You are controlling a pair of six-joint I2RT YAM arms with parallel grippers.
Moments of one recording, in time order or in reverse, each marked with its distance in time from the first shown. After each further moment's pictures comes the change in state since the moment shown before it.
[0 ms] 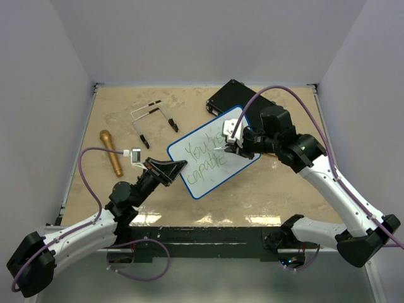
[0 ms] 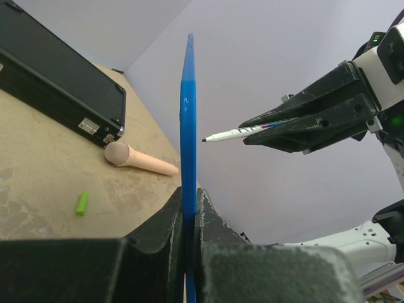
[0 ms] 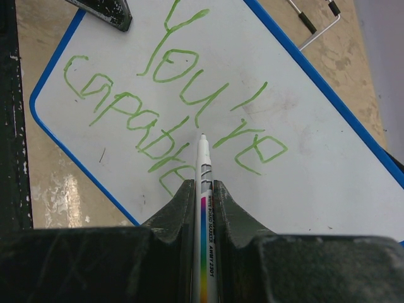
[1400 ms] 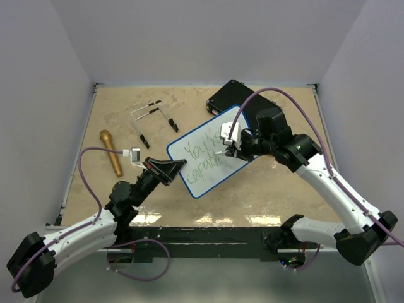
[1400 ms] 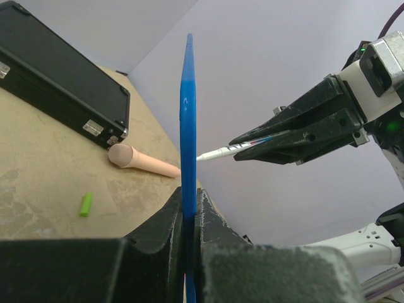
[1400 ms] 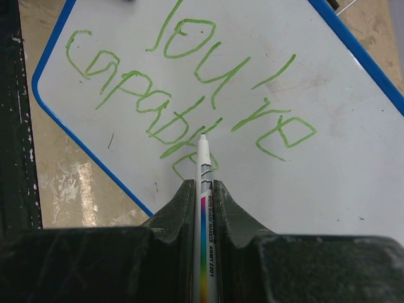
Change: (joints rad) left arm 0.002 -0.002 0.004 -0.007 -0.003 0.002; right arm 0.000 0.018 -0.025 -0.016 0.015 -0.001
